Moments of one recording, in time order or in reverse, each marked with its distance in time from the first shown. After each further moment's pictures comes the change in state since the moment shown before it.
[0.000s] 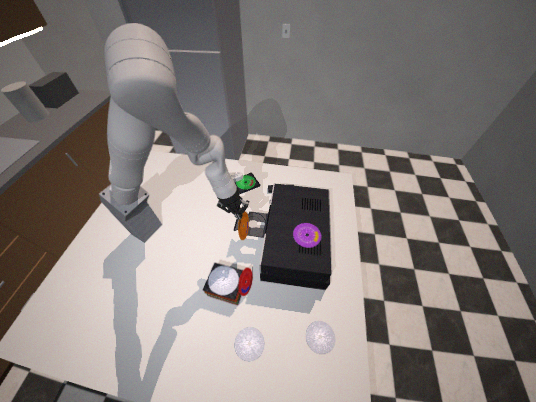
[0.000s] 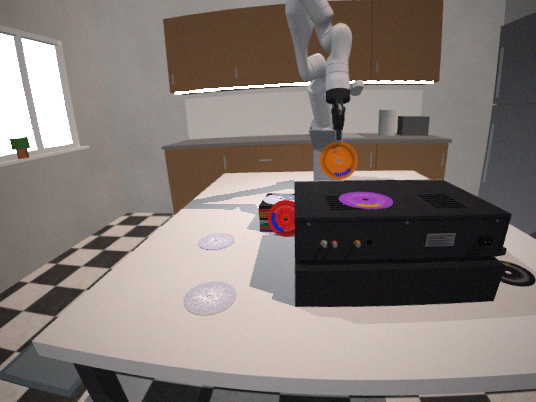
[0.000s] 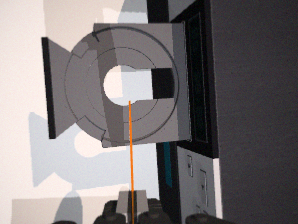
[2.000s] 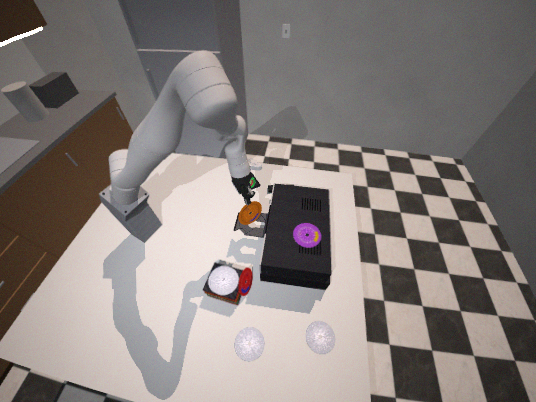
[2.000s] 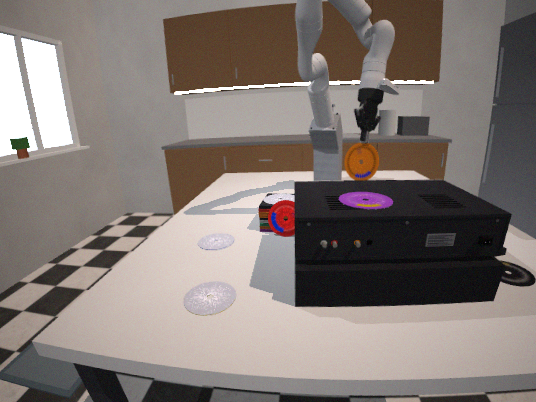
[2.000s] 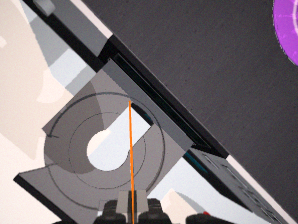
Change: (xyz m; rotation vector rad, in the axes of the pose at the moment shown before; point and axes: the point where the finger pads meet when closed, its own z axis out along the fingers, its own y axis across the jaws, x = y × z) arm 0.079 0.016 0.006 0.001 -0.155 0.720
